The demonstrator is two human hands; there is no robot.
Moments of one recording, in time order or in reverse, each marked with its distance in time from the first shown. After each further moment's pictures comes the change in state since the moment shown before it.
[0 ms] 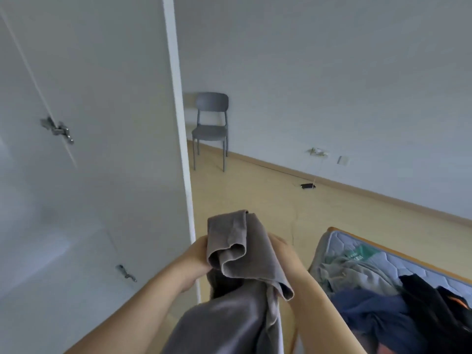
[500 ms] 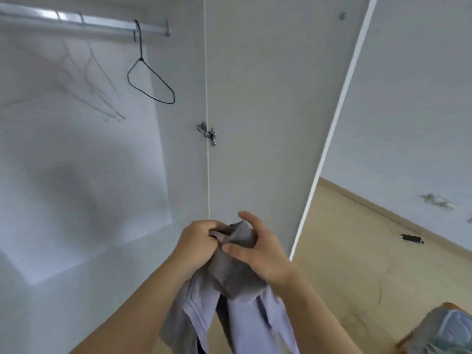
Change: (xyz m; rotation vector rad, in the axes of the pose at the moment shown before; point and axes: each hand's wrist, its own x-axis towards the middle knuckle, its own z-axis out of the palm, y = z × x) left_hand -0.108 -0.058 -0.147 0.152 0.659 0.043; right_hand -0.042 0.003 0.196 -0.431 -0.620 -0.460
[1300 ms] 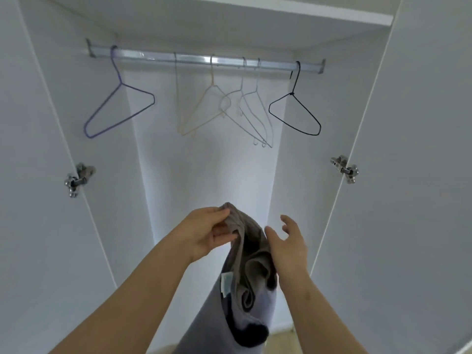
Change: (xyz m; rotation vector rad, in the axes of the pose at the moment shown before) left_hand -0.063 -0.075 -0.206 -0.987 0.336 -0.350; right_hand 0.073 -0.062 0.206 0.007 0.111 -0.015
